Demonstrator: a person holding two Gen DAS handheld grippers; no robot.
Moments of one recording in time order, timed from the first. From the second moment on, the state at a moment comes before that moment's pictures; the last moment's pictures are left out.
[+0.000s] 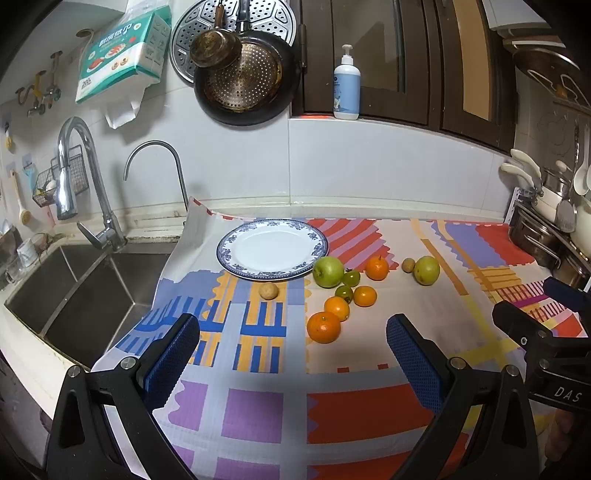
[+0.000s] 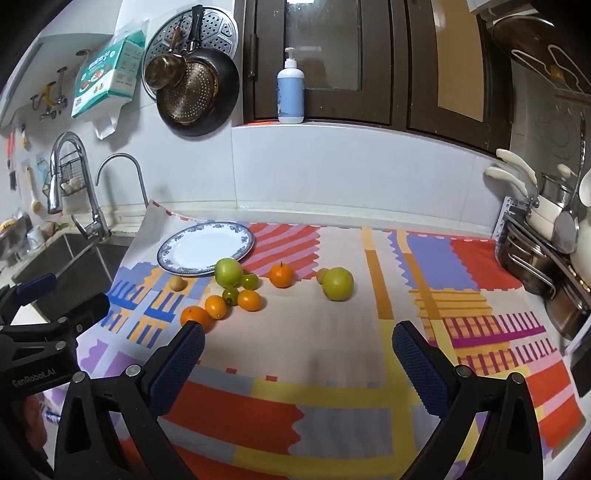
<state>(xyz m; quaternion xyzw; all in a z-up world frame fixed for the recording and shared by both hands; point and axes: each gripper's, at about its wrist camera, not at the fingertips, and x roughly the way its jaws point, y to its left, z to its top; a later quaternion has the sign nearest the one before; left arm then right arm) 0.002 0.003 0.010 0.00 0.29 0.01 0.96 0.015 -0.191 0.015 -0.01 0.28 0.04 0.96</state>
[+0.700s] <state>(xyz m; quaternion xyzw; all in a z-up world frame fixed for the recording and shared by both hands) 0.005 0.002 0.007 0.00 0.30 0.01 0.96 0.017 -0.189 0.013 -0.01 0.28 0.05 0.96</state>
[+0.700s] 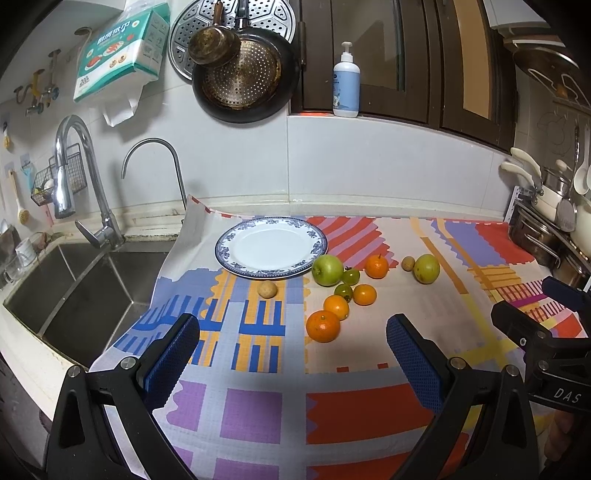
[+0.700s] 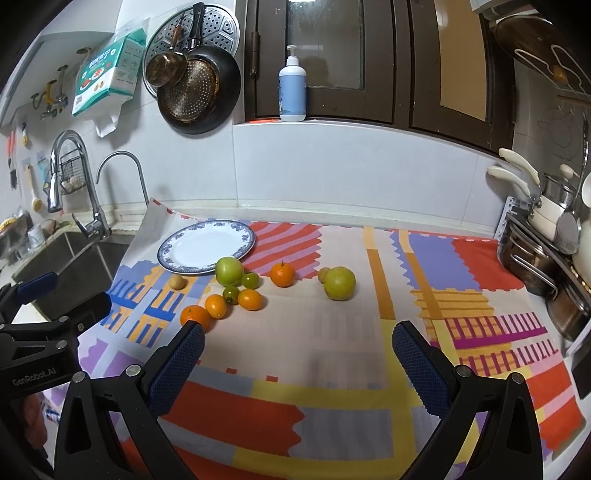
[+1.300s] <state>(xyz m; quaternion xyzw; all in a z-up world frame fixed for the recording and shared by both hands) 0.004 0.003 0.004 0.00 0.30 0.01 0.96 0.018 -0.187 0.009 -0.02 0.28 0.05 0.96</state>
